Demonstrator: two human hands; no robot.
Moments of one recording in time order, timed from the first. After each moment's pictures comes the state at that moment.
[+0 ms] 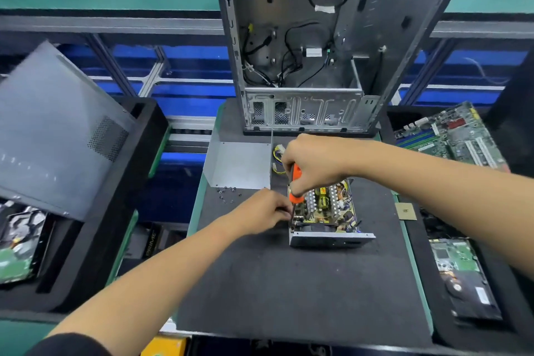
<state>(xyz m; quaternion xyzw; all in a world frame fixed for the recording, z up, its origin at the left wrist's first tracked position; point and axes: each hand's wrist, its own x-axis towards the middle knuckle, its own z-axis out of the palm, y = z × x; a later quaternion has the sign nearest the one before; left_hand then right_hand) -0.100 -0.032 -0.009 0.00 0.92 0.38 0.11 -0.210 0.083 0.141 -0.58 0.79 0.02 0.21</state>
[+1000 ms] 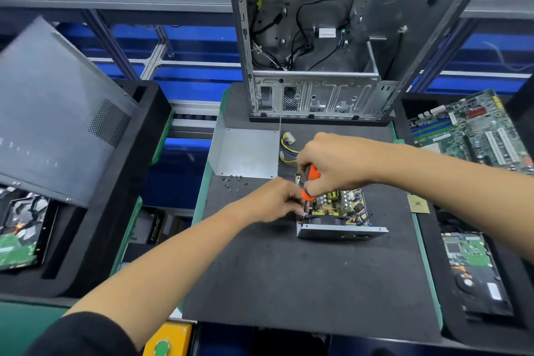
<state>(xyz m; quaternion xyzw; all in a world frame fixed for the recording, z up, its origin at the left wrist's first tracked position) -0.109 -0.032 -0.011 0.02 0.89 0.43 0.14 -0.204 0.094 0.129 -0.58 0.79 0.01 0.21</state>
